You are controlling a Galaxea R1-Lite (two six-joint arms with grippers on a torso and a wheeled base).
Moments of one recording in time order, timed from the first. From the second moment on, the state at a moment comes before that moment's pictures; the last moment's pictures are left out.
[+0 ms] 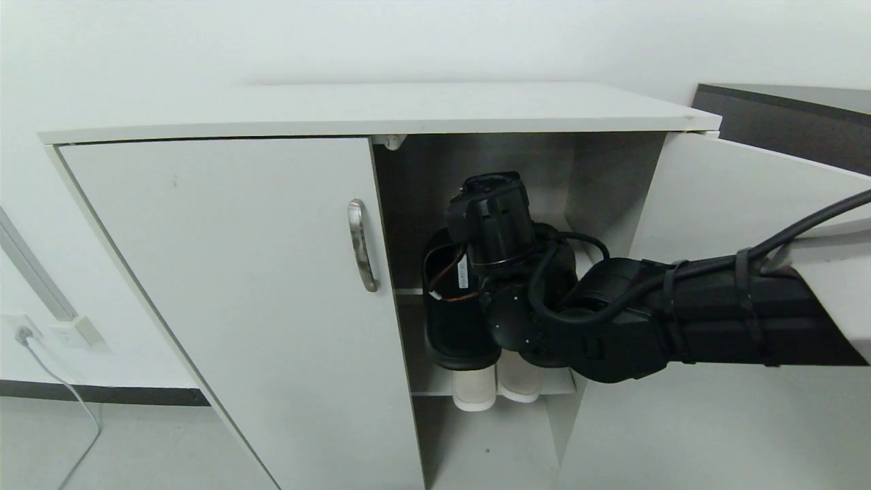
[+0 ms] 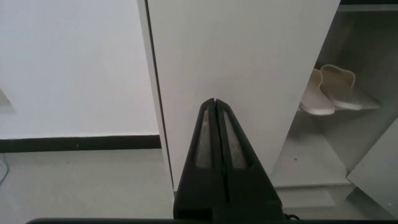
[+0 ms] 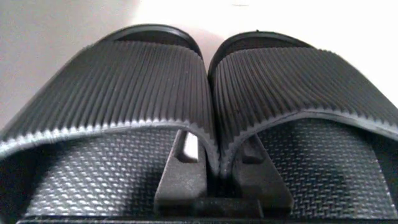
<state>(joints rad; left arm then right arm) 0.00 0.00 0.00 0.00 0.01 0.01 0.89 2.09 -1.59 -0.21 -0.86 0.21</state>
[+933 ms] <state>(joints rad) 0.00 0.00 0.00 0.00 0.01 0.00 0.79 2.28 -1.98 -0.07 -0.85 0.17</state>
